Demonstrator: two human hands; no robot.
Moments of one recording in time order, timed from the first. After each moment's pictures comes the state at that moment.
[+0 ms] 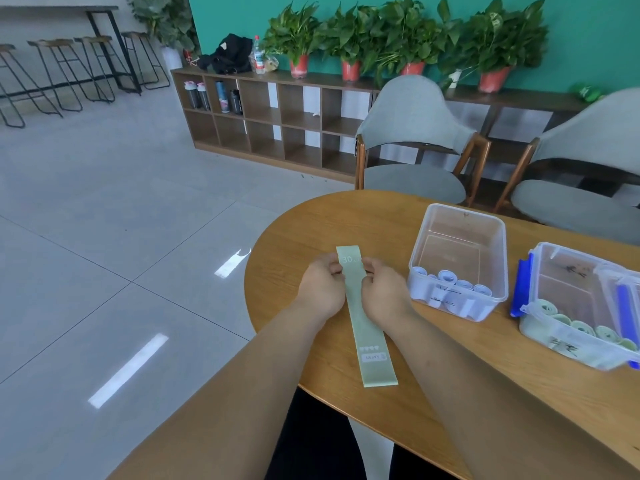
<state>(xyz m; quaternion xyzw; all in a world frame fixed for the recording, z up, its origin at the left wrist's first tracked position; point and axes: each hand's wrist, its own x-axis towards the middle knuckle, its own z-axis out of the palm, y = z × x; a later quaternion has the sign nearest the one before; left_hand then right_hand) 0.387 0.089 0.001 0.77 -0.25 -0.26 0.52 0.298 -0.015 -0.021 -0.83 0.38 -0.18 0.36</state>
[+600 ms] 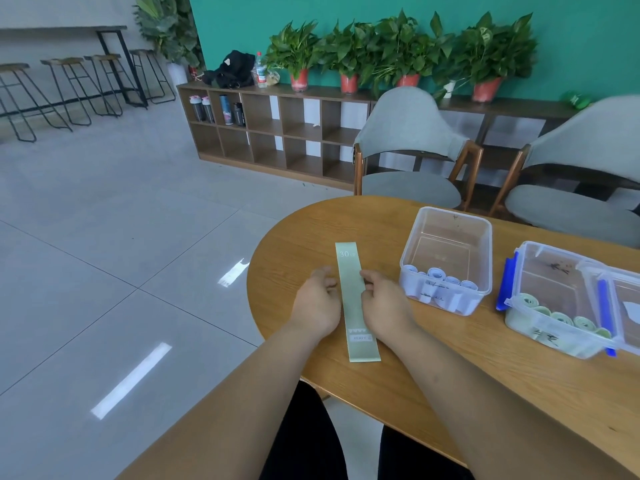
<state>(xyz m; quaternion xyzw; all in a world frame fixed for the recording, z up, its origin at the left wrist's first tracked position) 0.360 0.119 -0.004 0.82 -0.28 -0.20 0.46 0.266 0.001 -0.025 -0.85 0.36 -0.19 0.34</state>
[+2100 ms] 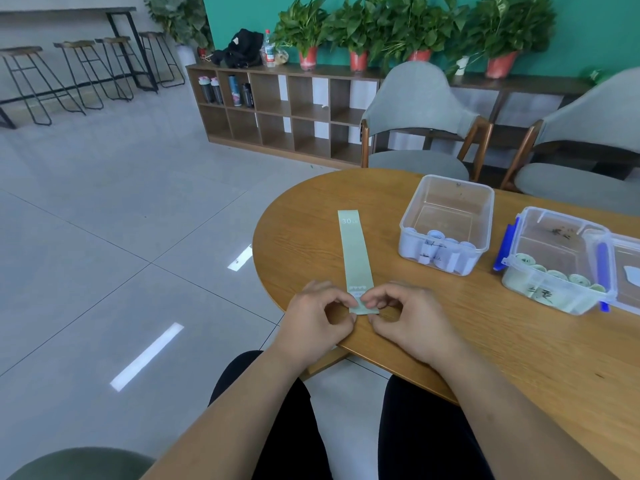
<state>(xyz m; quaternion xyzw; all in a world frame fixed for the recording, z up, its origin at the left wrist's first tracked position) 0.301 0.197 -0.048 0.75 -0.50 0.00 0.43 0.155 0.037 -0.038 -0.87 0.14 -0.26 0.39</state>
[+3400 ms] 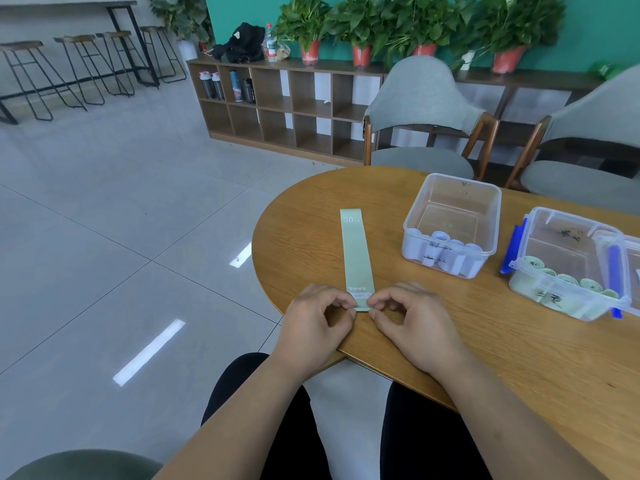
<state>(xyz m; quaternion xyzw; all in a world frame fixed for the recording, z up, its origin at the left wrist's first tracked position) 0.296 0.197 -0.049 0.75 -0.47 0.03 0.46 0.155 0.034 -0.044 -0.90 0.16 -0.28 0.29</state>
